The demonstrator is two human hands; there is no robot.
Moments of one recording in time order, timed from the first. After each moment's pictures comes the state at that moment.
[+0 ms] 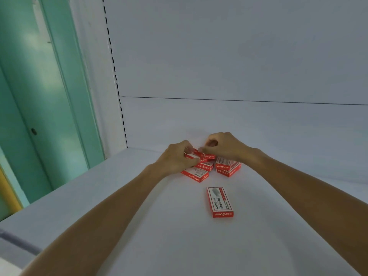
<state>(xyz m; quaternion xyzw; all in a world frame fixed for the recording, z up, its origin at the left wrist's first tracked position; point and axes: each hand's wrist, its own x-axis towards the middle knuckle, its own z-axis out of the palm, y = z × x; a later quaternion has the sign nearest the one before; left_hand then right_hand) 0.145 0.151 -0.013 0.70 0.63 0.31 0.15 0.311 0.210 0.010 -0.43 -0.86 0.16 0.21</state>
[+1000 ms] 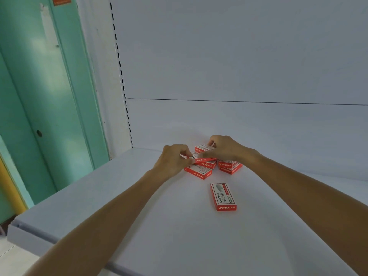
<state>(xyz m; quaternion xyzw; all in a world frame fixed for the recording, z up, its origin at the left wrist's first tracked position) 0.133 0.133 -0.019 0.68 0.63 0.37 0.10 0.296 0.189 0.013 -0.50 -0.84 0.14 0.14</state>
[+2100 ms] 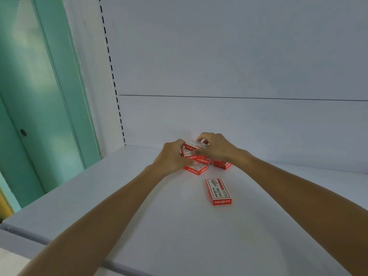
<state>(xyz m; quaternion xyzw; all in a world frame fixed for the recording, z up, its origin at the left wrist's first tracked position) 0.143 0.134 -0.017 0.69 0.62 0.34 0.14 0.293 0.184 0.003 -0.47 -0.84 0.16 0.22</state>
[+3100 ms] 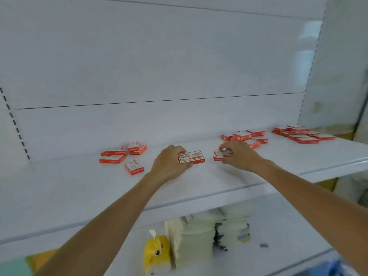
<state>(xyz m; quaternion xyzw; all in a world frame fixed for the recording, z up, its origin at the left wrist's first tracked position) 0.305 -0.009 -0.012 0.85 0.44 0.28 0.12 0.521 -0.062 -0.005 -0.73 -0.64 0.03 0.24</state>
